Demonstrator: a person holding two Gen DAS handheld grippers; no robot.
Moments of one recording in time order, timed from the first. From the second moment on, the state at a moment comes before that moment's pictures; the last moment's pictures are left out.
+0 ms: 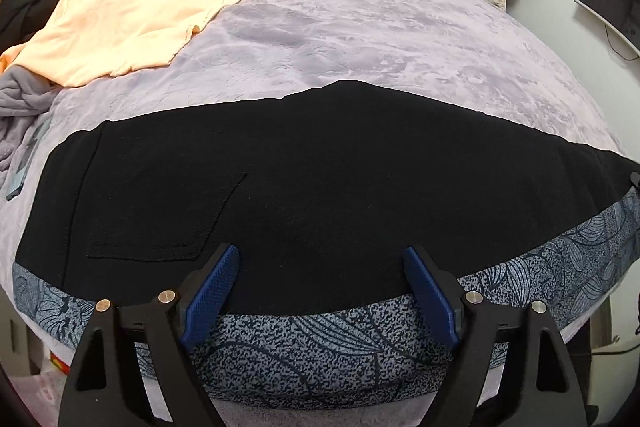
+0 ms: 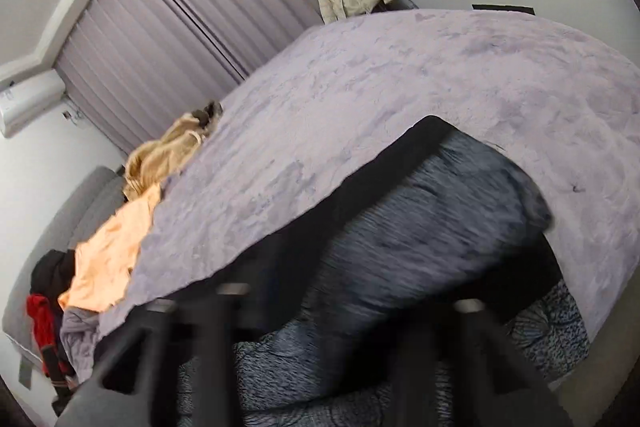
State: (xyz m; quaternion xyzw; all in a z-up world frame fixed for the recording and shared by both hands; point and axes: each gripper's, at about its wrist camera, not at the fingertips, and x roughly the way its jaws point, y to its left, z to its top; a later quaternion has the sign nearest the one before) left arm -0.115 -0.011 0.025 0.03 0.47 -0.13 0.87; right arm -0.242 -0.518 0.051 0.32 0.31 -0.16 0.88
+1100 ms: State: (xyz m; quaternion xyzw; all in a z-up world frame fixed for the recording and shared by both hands) left arm -0.106 -0.080 0.049 0.03 0.49 -0.21 0.85; right arm -0.235 -0.429 0.106 0.00 0.35 -0.29 0.89
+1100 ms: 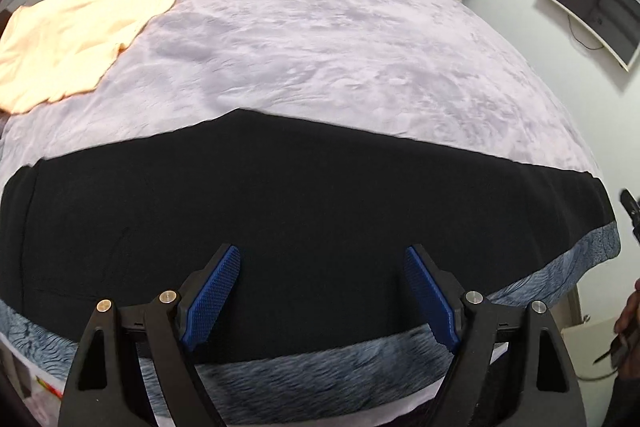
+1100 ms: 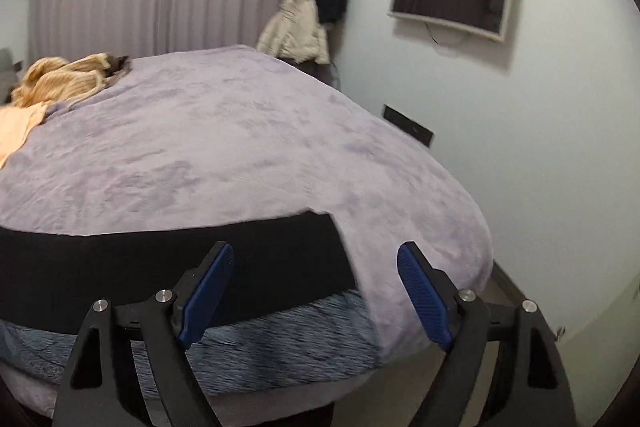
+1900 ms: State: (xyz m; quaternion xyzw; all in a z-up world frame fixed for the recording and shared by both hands) left arm -0.115 -0.143 0.036 0.11 0.47 -0.23 0.84; right arm -0.186 -0.417 0.050 0.02 0.38 -0.15 0.91
